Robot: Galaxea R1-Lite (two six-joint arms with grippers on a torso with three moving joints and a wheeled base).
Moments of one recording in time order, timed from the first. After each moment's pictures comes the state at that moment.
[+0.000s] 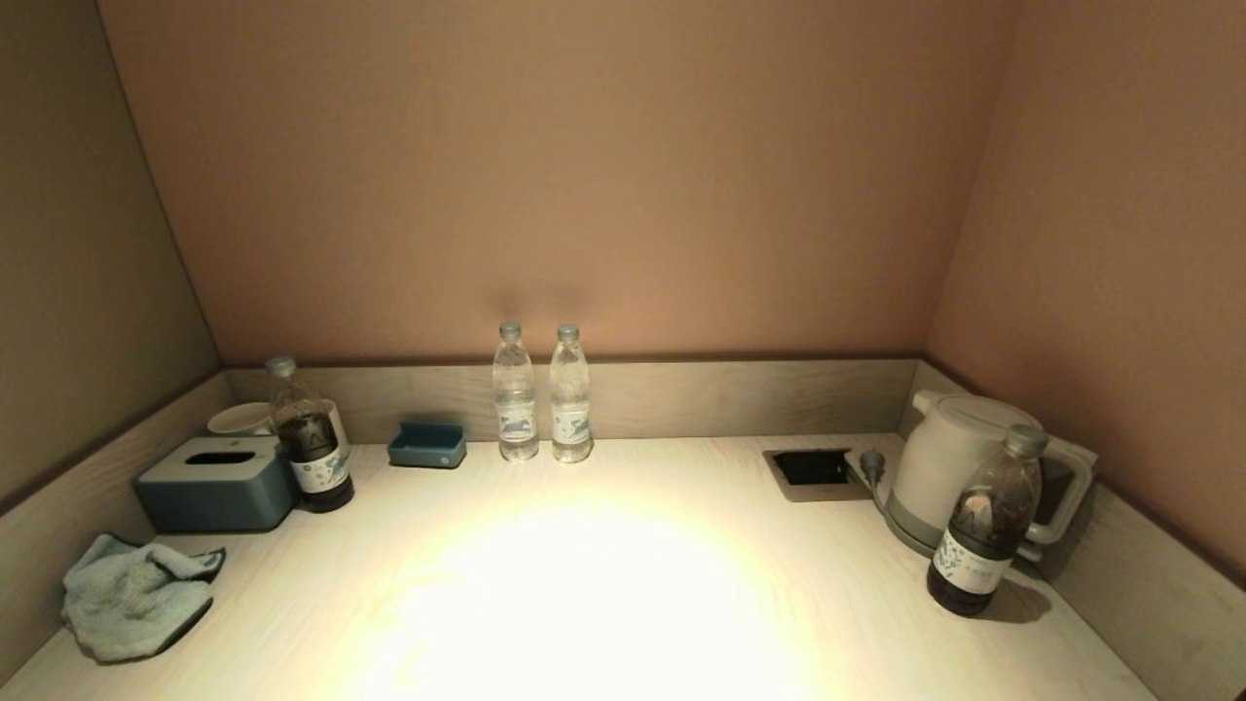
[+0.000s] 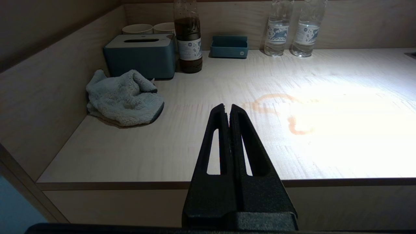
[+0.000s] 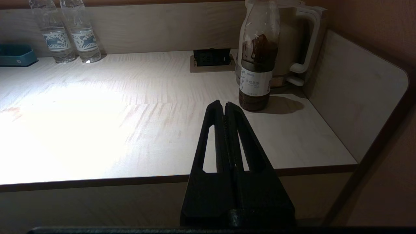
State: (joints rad) left arm 0.00 0.00 0.00 0.01 -0.01 -0.01; right arm 0.00 0.00 0.00 0.00 -0.01 0.02
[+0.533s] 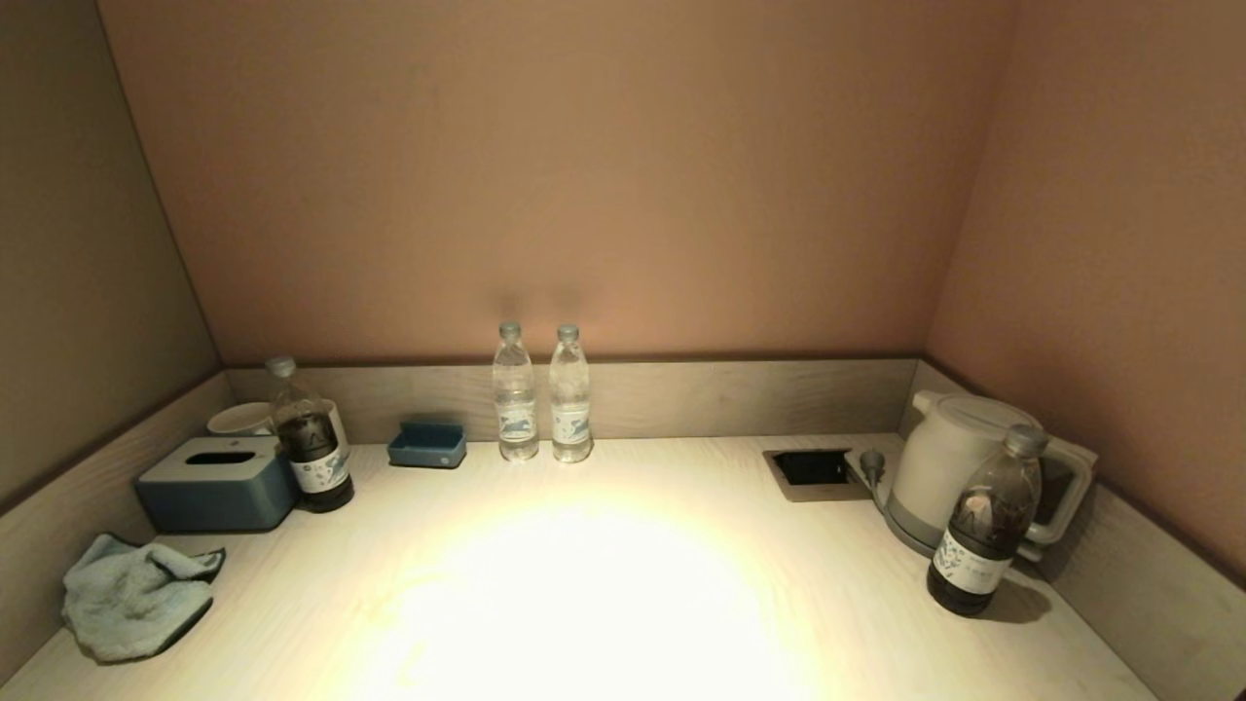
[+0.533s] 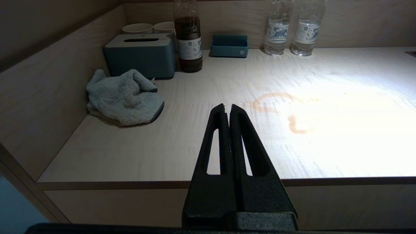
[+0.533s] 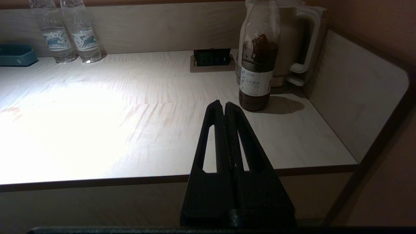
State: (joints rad) left arm 0.00 0.00 0.00 0.01 -0.01 -0.01; right arm 0.00 0.00 0.00 0.00 -0.01 0.02
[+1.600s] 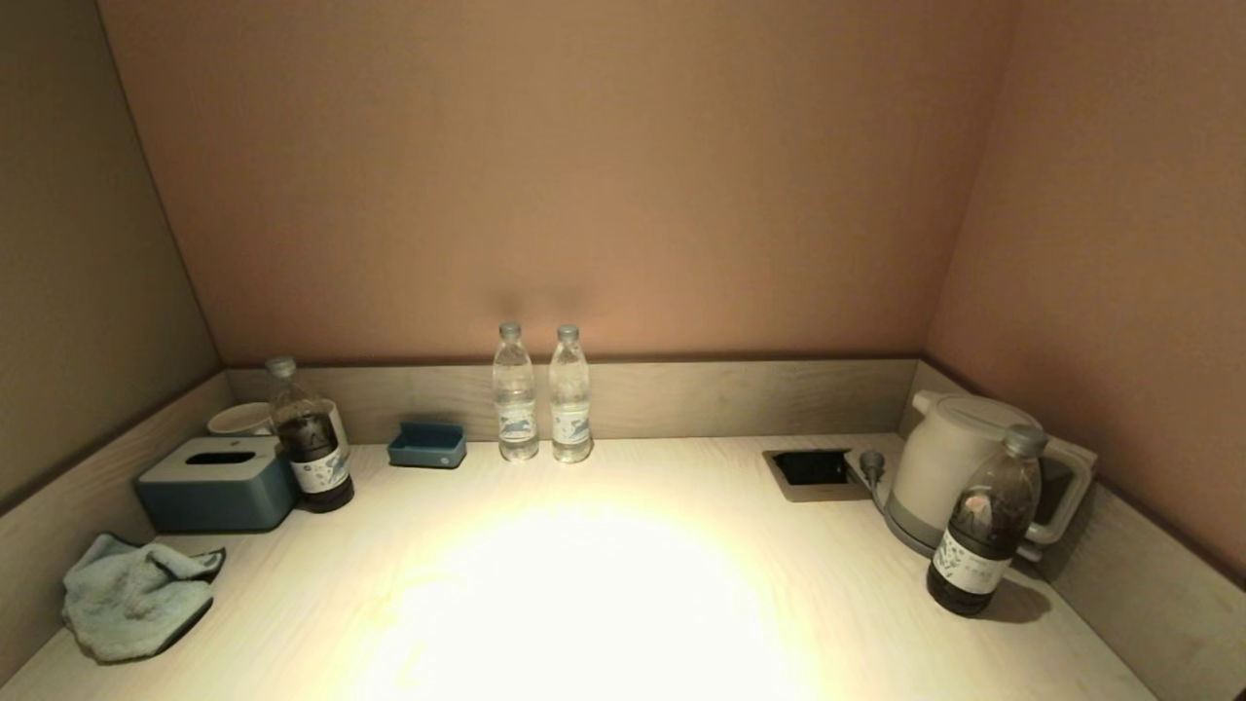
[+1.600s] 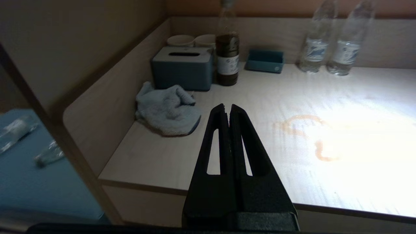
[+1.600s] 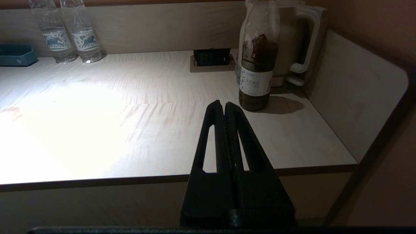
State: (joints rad) left arm 0.00 0.21 -0.28 0.12 0.15 0.00; right arm 0.00 0.00 0.00 0.00 -0.01 0.02
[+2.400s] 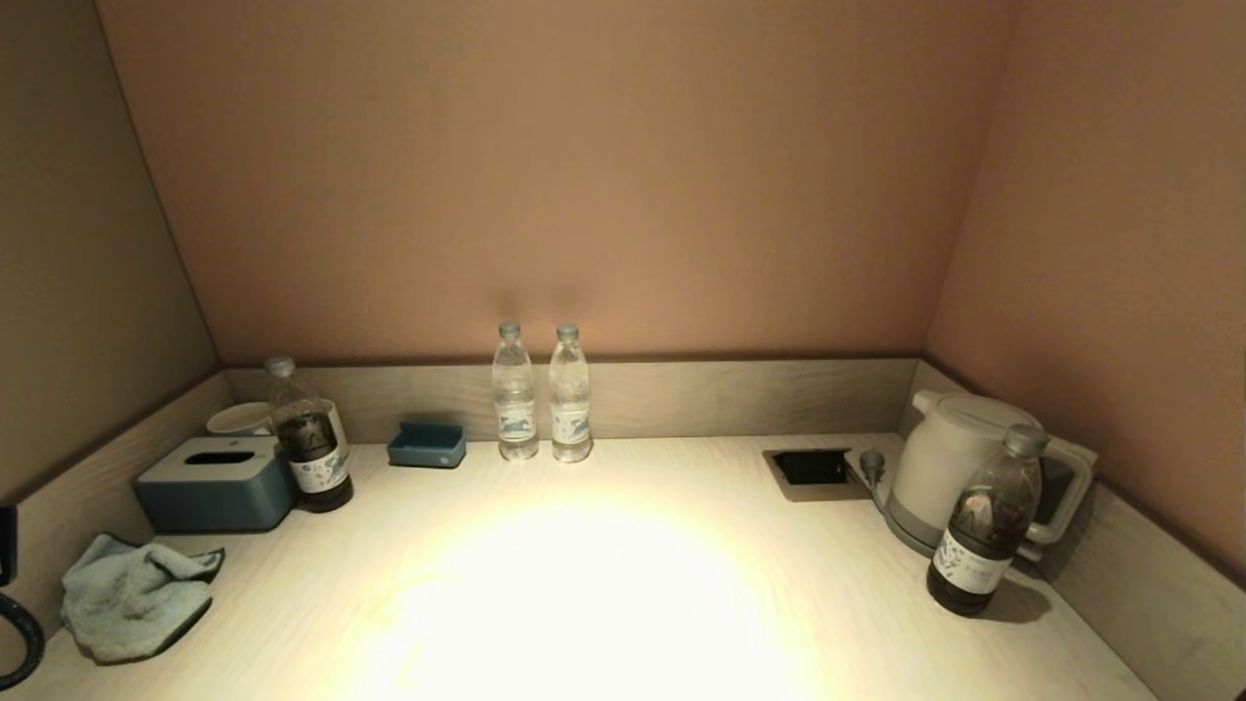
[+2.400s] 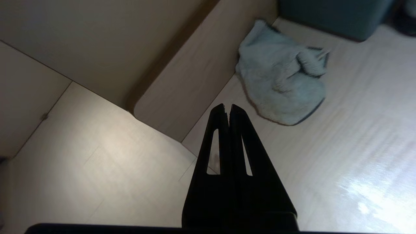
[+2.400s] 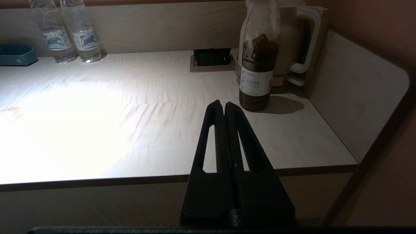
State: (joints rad) left arm 0.04 1.35 -0.69 0.05 0.70 -0.13; right arm 0.00 0.00 0.00 0.00 -0.01 0.02
